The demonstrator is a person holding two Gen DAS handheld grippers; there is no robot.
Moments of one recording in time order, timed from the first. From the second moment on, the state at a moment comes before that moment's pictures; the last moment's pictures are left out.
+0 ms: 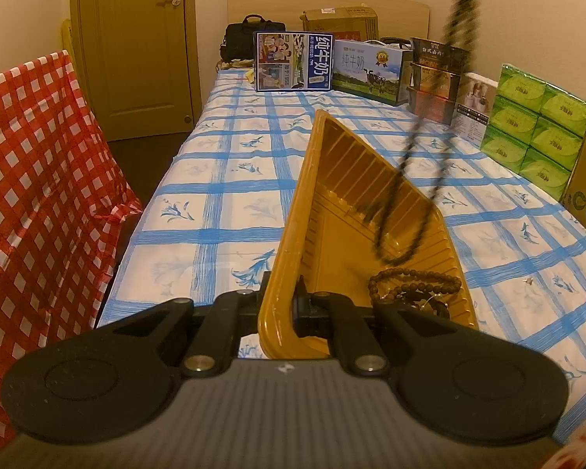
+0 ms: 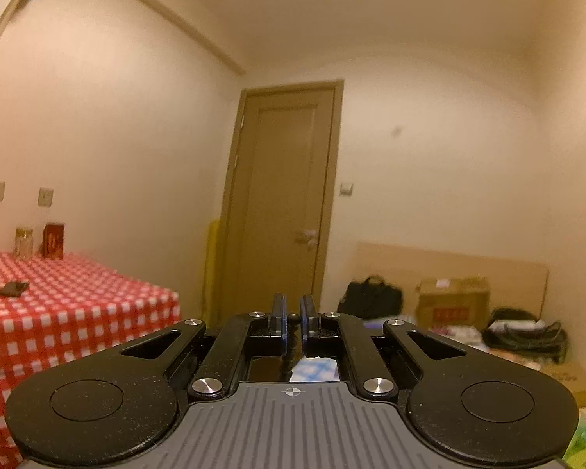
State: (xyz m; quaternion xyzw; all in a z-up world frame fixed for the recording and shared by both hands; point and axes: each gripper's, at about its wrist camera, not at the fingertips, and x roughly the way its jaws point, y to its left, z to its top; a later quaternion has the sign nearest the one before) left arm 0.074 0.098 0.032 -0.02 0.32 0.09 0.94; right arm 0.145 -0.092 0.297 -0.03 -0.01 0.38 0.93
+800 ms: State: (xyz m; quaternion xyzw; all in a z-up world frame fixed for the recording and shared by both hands) left arm 0.072 0.103 0.030 -0.03 0.32 0.09 0.94; right arm 0.212 -0.033 0.170 -0.10 0.22 0.40 0.88
